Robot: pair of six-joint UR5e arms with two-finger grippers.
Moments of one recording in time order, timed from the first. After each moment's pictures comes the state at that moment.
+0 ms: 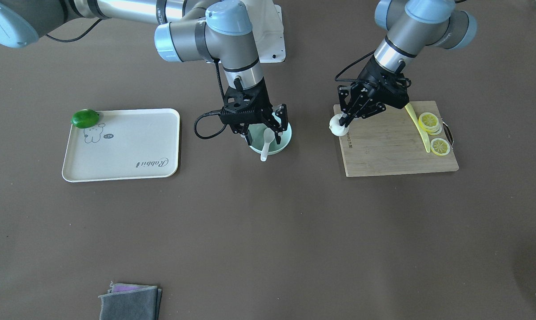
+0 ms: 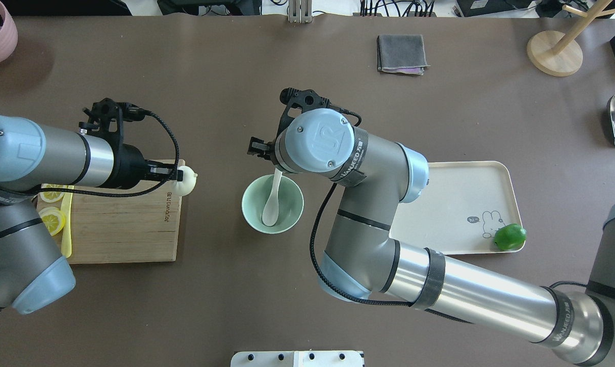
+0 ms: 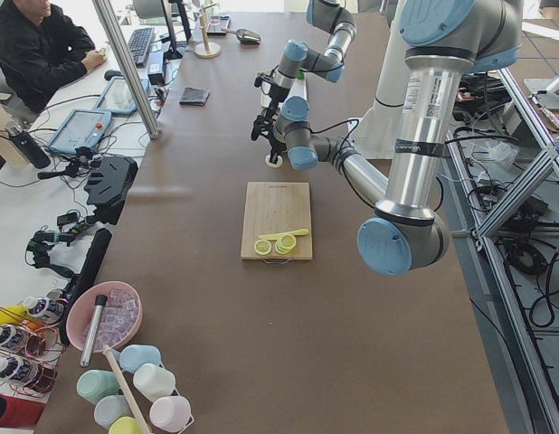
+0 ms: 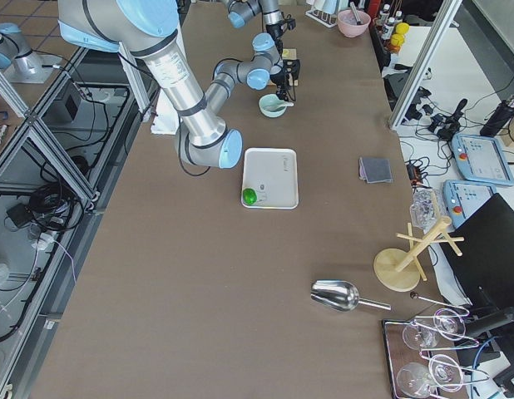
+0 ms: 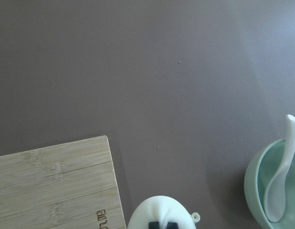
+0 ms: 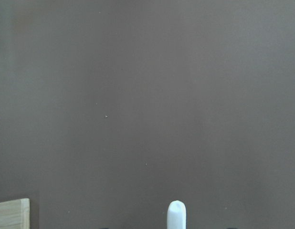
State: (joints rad) left arm -0.66 -1.83 -1.91 -2.14 -1.90 -1.13; right arm 0.51 -0.76 1.58 -1.34 1.67 1.47
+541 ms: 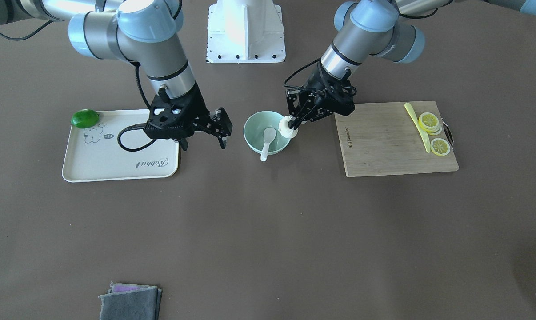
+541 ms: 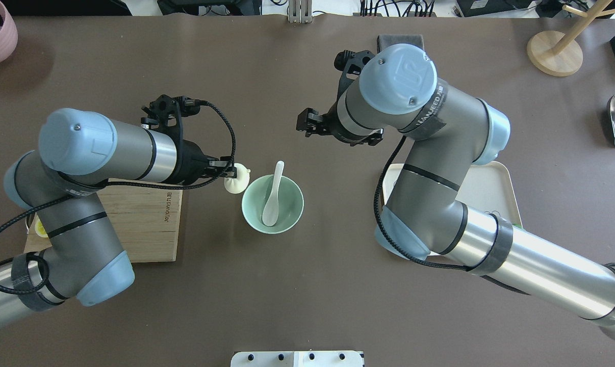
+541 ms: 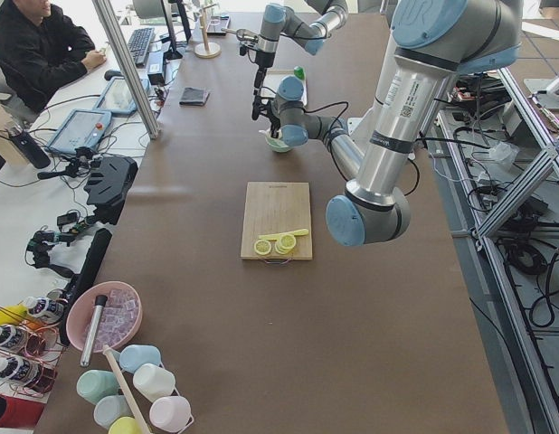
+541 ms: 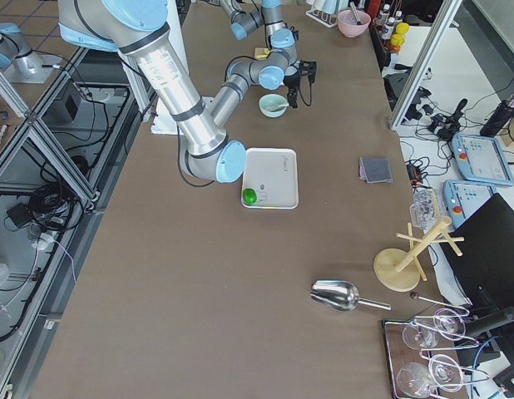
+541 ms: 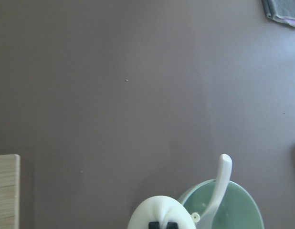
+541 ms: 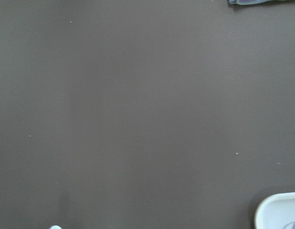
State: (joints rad) left arm -0.54 -2.03 -1.78 -2.14 -1.83 -1.30; right arm 0.70 -0.97 1.77 -1.44 1.91 1.23
